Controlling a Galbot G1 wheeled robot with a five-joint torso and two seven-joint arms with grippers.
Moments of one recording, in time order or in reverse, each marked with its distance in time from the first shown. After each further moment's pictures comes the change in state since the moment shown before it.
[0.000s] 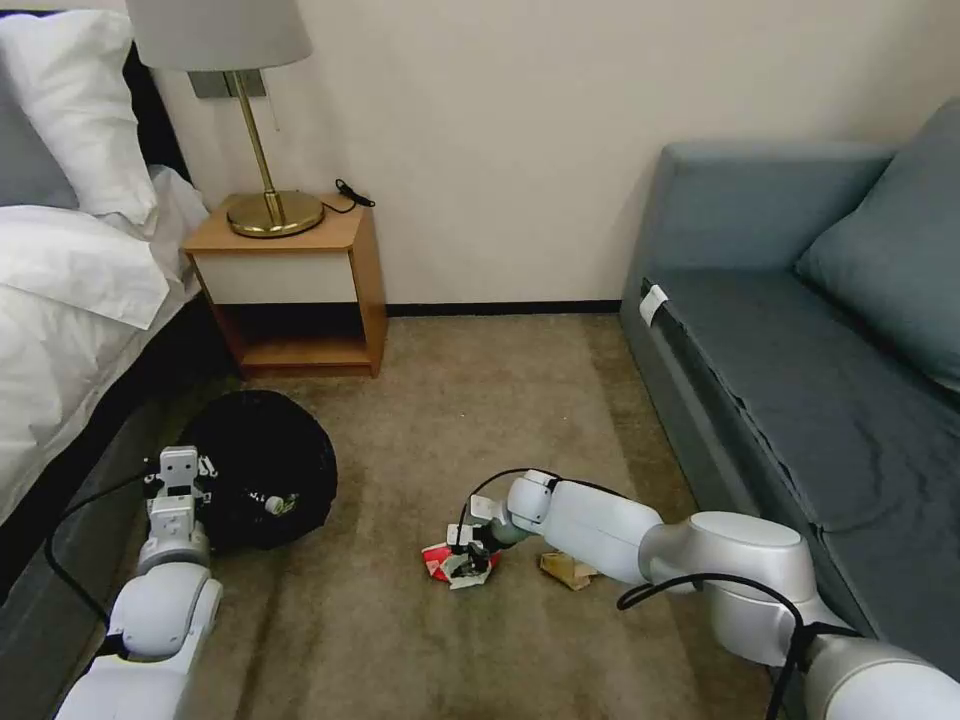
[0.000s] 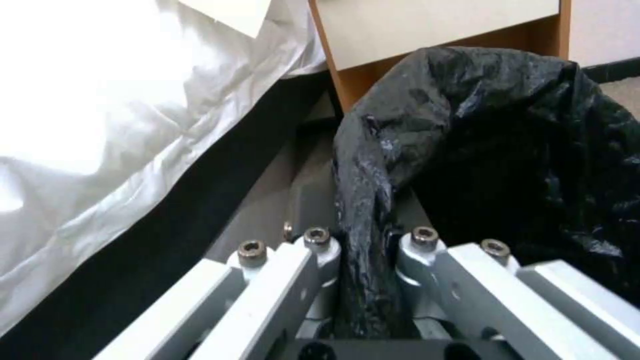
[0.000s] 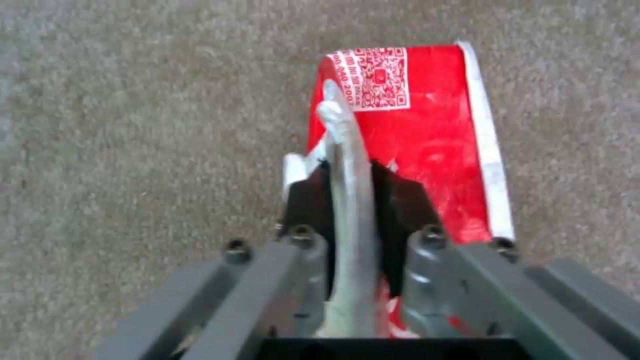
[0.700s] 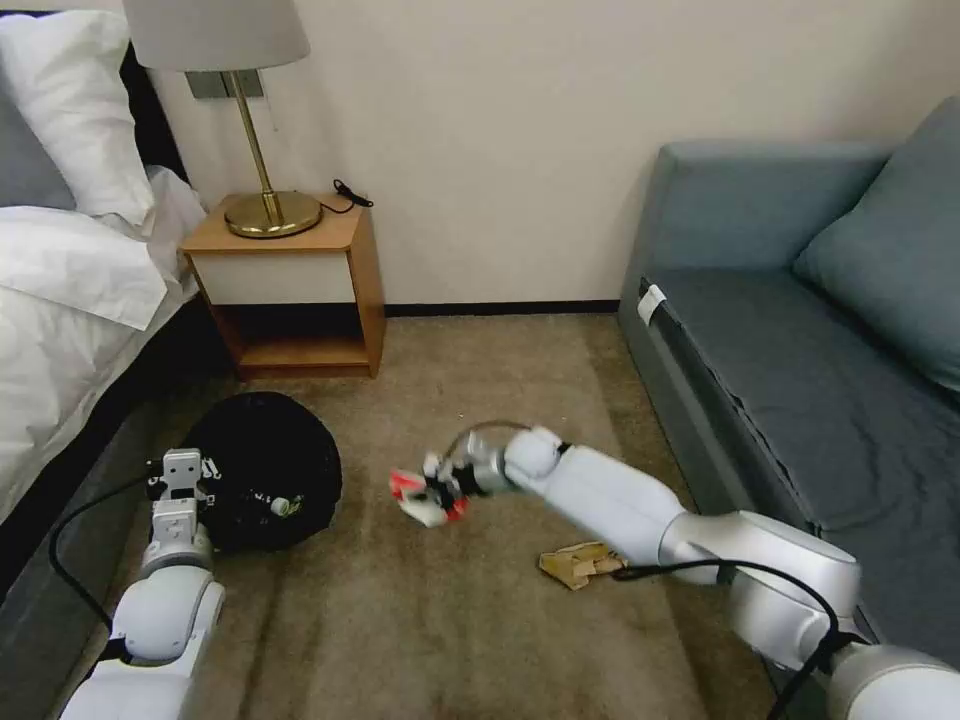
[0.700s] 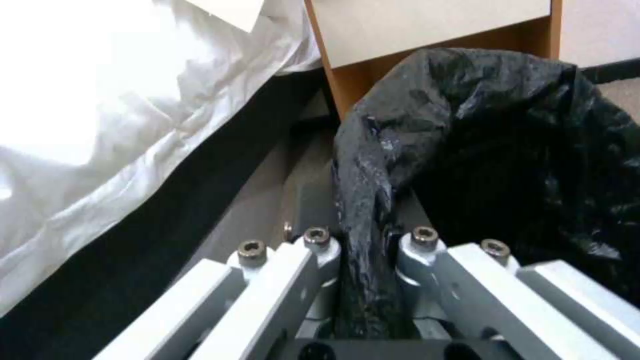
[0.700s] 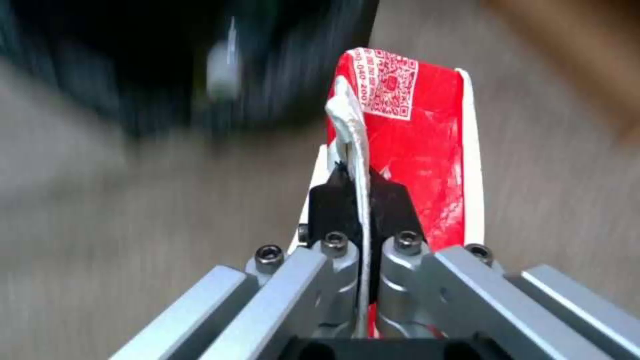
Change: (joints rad) left arm 0.014 -0.003 -0.007 -0.003 -0.016 -0.017 0.012; right arm 0.023 -0.031 0.464 0.273 0.100 -0.038 0.059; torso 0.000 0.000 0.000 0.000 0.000
